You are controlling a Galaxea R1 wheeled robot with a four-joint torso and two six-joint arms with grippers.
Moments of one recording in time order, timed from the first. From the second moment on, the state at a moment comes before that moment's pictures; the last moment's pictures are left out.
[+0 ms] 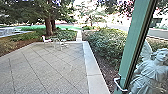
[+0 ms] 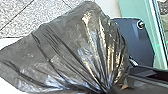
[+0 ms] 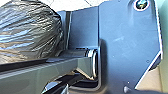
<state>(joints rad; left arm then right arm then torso) 1.52 2.99 -2.67 -0.28 -0.05 0.26 -1.53 3.07 -2.69 -0.06 -0.08 -0.01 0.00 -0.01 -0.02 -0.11</state>
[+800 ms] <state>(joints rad) 1.53 2.99 -2.67 -0.28 -0.05 0.26 -1.54 3.06 -2.69 -0.06 -0.08 -0.01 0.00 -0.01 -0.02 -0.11</state>
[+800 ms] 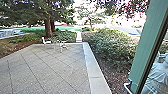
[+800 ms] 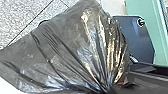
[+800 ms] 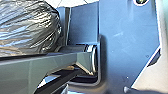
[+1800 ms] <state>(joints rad) 1.53 2.93 -2.63 -0.28 -0.03 0.26 -1.55 3.02 -2.61 -0.06 -0.08 -0.01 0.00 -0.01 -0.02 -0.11</state>
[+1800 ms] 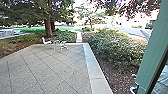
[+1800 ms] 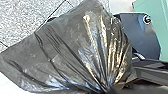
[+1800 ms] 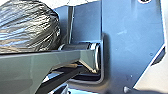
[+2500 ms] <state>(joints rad) 1.43 2.70 -2.36 -0.35 0.01 0.25 -1.54 2.80 -2.27 -0.06 -0.10 -0.01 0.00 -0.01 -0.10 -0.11</state>
